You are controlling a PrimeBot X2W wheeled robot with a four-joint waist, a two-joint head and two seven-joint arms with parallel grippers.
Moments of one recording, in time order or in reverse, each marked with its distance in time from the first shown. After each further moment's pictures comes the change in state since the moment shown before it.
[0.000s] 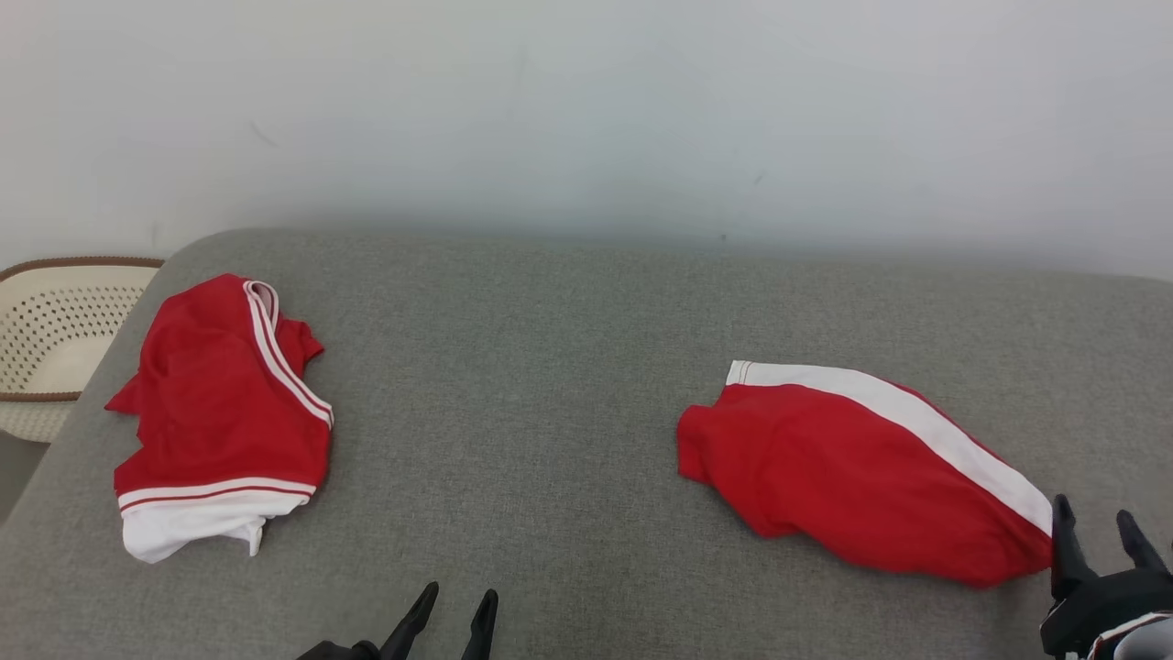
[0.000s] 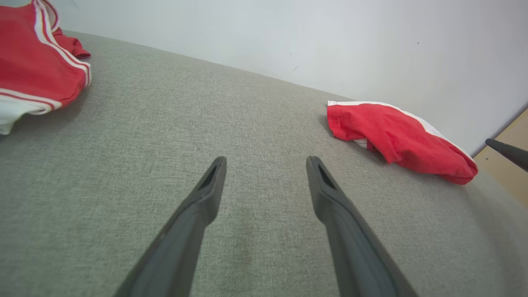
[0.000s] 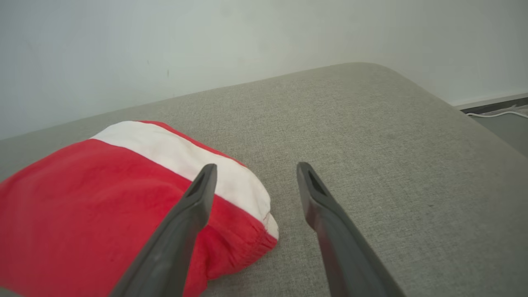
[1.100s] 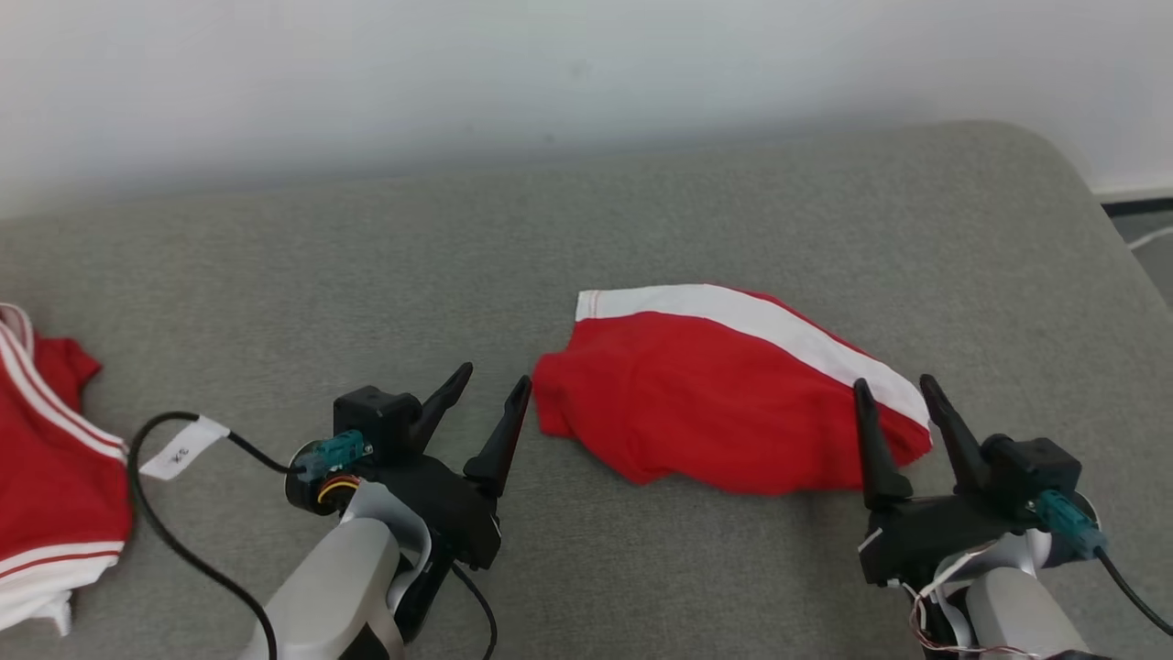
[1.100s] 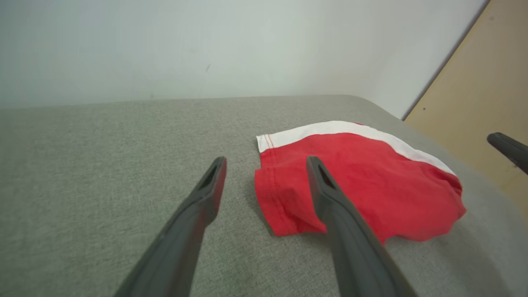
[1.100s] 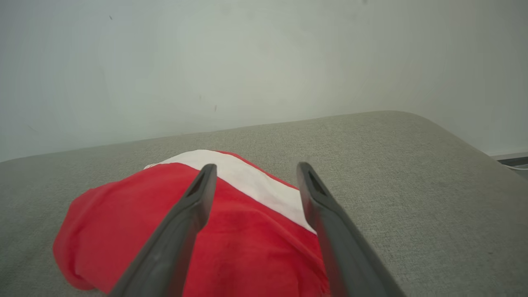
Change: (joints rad) left arm -0.573 -0.001 -0.245 0.379 -0.163 0.000 0.000; right arm -0.024 0.212 0.090 -0.364 -0.236 0.000 0.000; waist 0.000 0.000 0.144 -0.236
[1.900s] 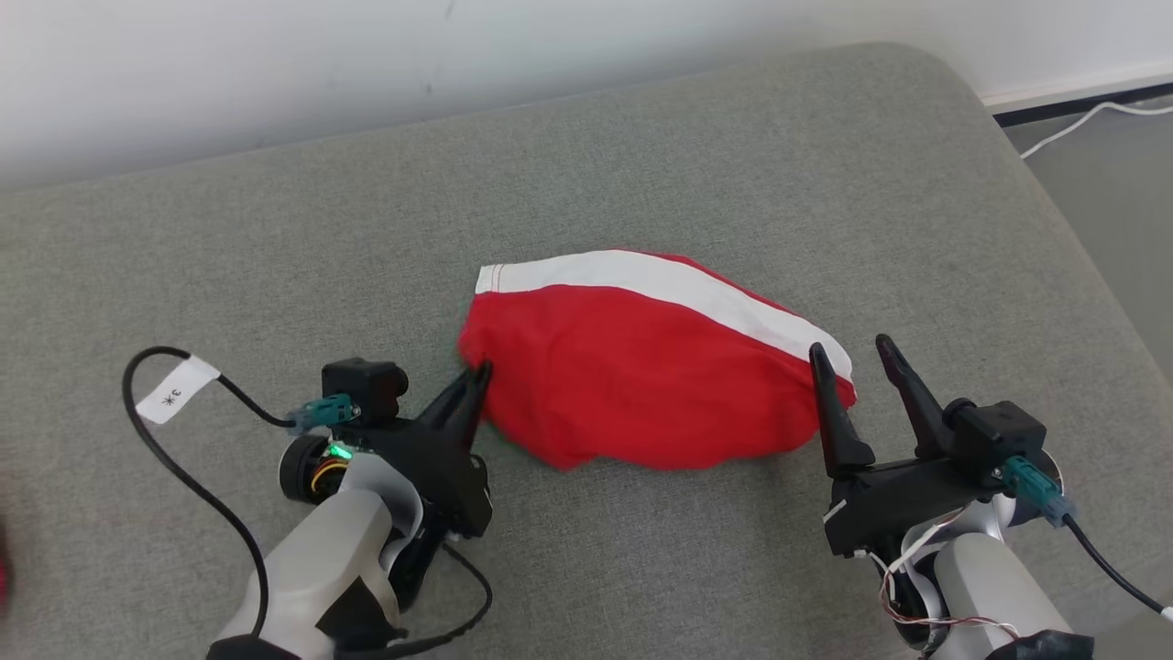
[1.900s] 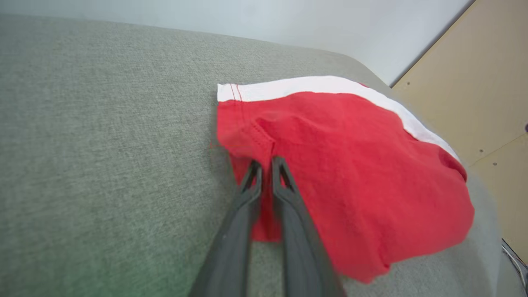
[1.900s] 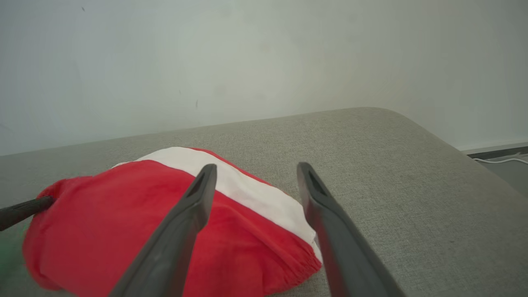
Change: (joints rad) left arm -0.173 0.000 -0.304 0.255 -0.401 0.000 0.006; right arm -0.071 0.015 0.091 -0.013 0.017 0.000 0.000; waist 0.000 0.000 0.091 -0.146
